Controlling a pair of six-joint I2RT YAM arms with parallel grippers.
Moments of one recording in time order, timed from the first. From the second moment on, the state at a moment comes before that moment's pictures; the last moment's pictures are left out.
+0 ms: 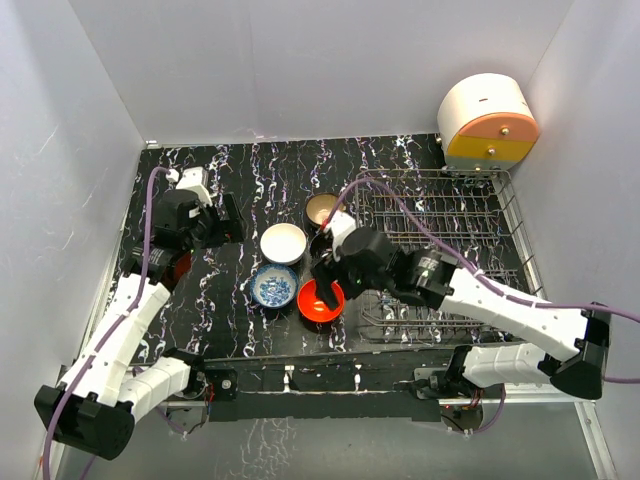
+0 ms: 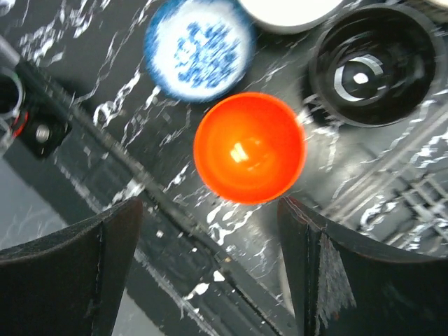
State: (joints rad) left arm -0.30 0.99 0.99 -0.58 -0.05 -0.36; right arm 1.03 1.17 1.14 -0.66 0.10 0.31
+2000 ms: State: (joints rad) left arm -0.30 0.89 0.96 -0.68 -0.17 -0.34; right arm 1.21 1.49 1.13 -0.49 0.06 0.26
